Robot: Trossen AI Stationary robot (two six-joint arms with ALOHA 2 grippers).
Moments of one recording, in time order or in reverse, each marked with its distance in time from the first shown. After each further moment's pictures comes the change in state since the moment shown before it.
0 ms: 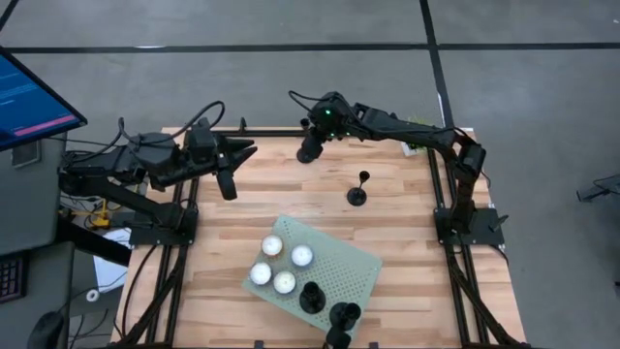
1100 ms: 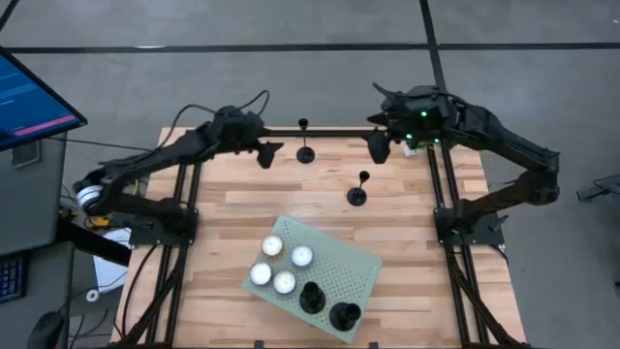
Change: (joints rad) left arm 0.788 0.257 -0.433 0.304 0.721 0.000; right arm 0.184 -0.609 0.001 -0.448 0.164 0.191
